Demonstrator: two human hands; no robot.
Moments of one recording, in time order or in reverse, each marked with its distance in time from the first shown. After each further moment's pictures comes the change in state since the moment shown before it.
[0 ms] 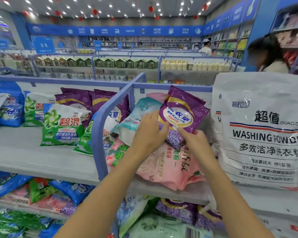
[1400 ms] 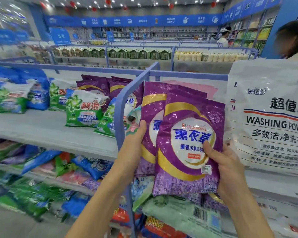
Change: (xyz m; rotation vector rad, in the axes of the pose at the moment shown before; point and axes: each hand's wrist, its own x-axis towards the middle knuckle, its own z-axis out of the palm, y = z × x) left_hand -0.134 0.016 -0.078 -0.910 0.006 -0.664; right_hand -0.128 0.017 -0.031 0.700 -0.211 -0.033
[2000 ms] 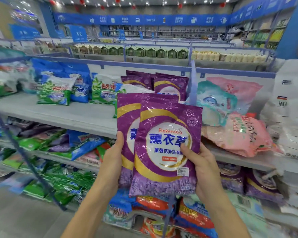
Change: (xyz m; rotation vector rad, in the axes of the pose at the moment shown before) left_hand -0.068 -0.011 -0.242 -0.139 0.166 -0.052; right_hand -0.095 0.107 0.207 0.057 -0.096 0.117
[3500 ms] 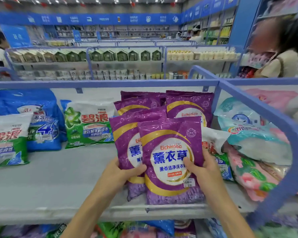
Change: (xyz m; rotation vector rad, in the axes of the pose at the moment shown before) left_hand 0.326 0.045 -0.081 0.275 -0.477 -0.054; right_hand 0.228 0.078 0.105 -0.378 0.332 -0.129
